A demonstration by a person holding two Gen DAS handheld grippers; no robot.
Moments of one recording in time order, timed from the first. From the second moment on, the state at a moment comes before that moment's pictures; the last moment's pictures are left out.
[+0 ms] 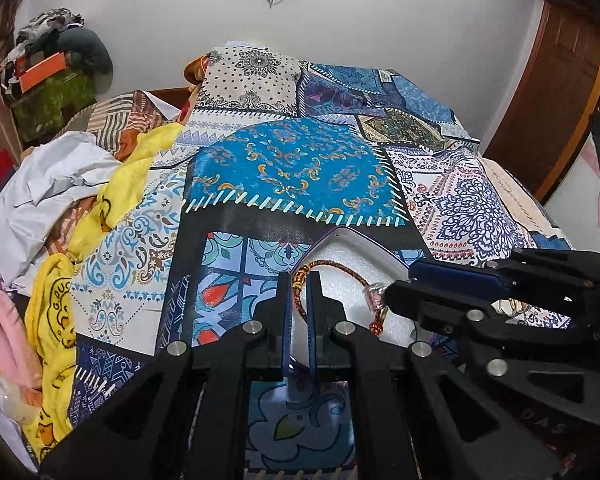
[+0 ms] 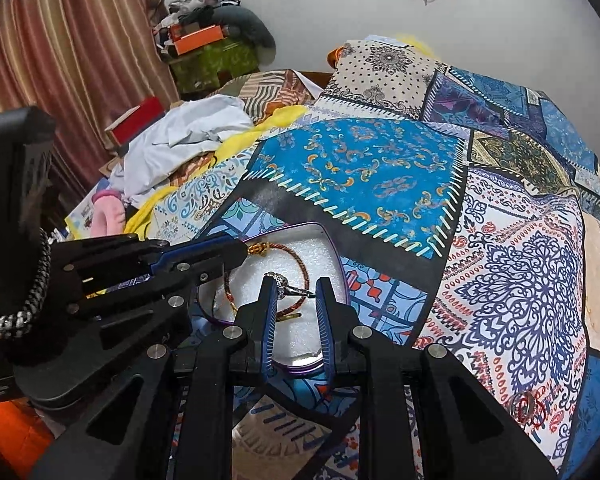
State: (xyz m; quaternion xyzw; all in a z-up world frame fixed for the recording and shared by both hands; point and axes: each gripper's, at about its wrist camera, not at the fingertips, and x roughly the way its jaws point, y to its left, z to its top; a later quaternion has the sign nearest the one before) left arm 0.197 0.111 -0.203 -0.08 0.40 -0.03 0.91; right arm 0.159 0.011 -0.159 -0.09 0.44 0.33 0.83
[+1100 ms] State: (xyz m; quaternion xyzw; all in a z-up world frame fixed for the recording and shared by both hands) left arm 0.159 0.062 -0.132 -0.04 0.35 -0.03 0.94; right arm 0.138 -0.073 -0.092 -0.06 0.36 0.25 0.90
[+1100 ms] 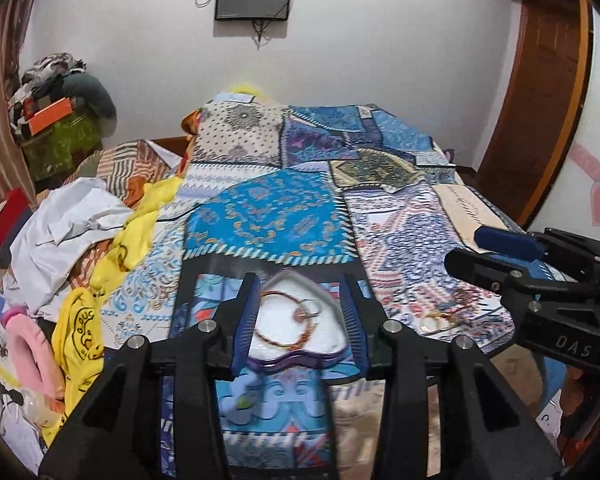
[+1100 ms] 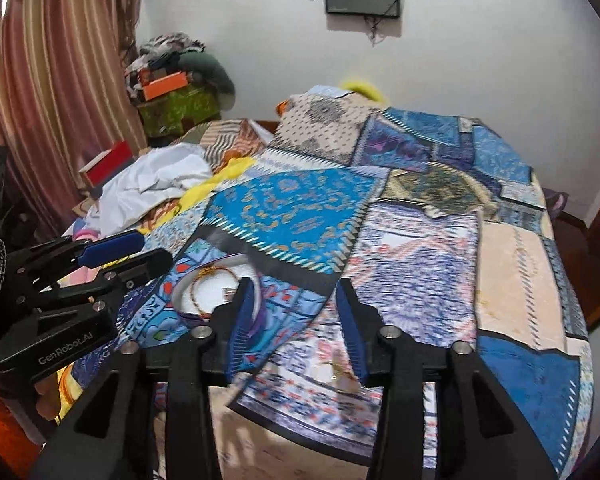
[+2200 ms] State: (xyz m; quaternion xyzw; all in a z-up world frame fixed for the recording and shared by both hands) left arm 0.188 -0.037 -0.201 -0.01 0.44 -0.12 0.89; right arm 0.156 -0.153 -0.148 -0.07 0.43 0.24 0.87
